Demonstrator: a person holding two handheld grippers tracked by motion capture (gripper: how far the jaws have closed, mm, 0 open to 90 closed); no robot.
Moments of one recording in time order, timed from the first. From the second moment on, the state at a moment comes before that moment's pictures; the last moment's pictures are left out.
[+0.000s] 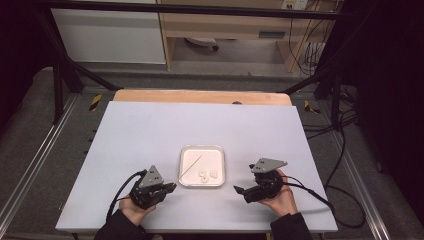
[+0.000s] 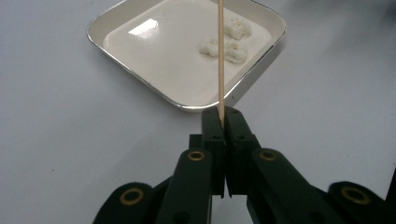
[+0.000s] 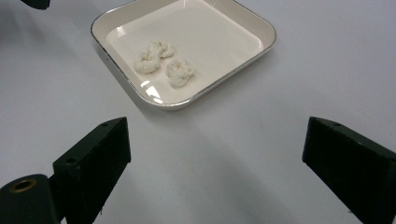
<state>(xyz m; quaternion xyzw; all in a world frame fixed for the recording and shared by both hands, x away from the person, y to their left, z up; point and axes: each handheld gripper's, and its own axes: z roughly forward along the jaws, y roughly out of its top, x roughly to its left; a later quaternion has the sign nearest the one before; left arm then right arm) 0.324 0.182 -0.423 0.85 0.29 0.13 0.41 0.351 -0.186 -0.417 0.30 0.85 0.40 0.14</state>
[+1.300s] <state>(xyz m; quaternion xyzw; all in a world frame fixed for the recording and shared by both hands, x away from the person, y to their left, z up) 0.321 0.190 -0.433 0.83 0.31 0.13 0.45 0.399 -0.115 -0.437 0.32 0.85 0.40 0.10</state>
